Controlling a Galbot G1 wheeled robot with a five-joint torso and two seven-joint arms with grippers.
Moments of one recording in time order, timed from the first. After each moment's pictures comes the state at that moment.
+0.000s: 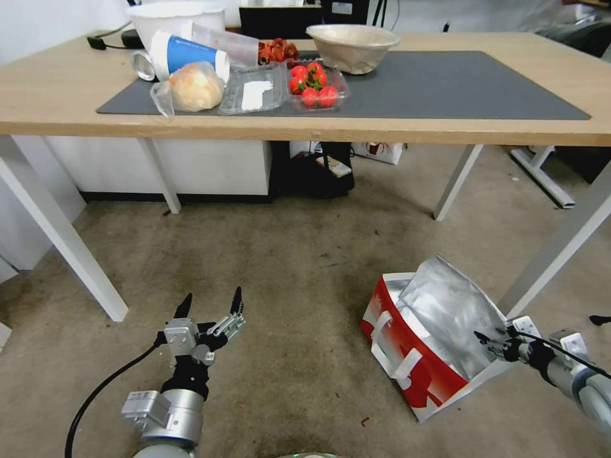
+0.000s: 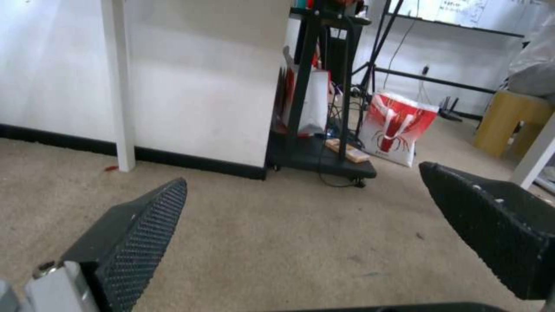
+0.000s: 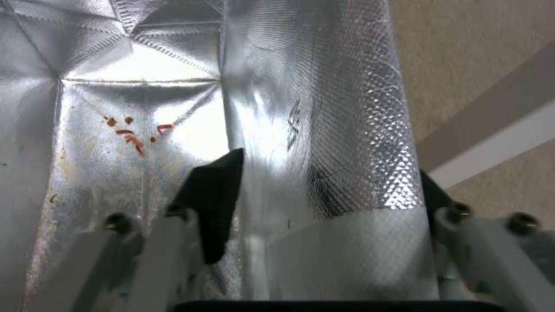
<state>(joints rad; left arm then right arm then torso) 1.82 -1.34 -0.41 -2.28 -0.34 -0.09 -0.19 -1.58 0.86 0.80 1.70 0.32 -0.38 -0.36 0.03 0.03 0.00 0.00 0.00</state>
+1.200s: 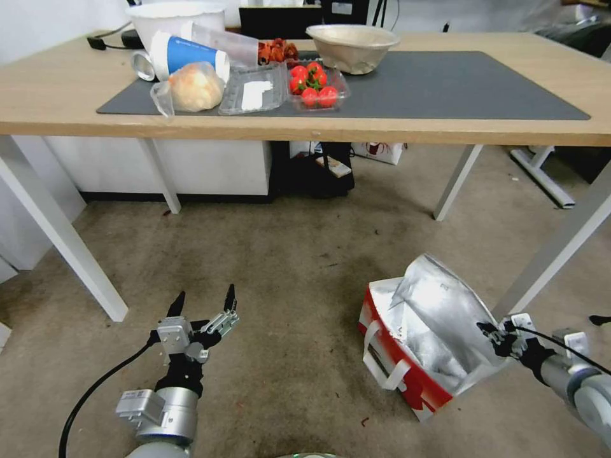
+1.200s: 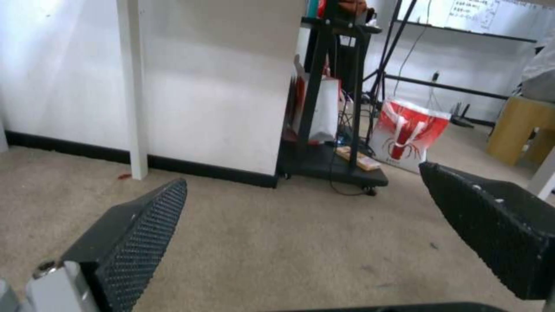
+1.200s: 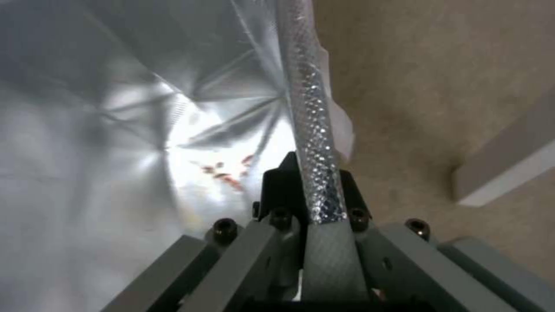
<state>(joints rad) 1.81 -1.34 -0.43 -2.28 -0.34 -0.11 -0.20 -1.63 0.87 0.83 1.91 0.71 -0.60 -0.19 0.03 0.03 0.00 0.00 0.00</state>
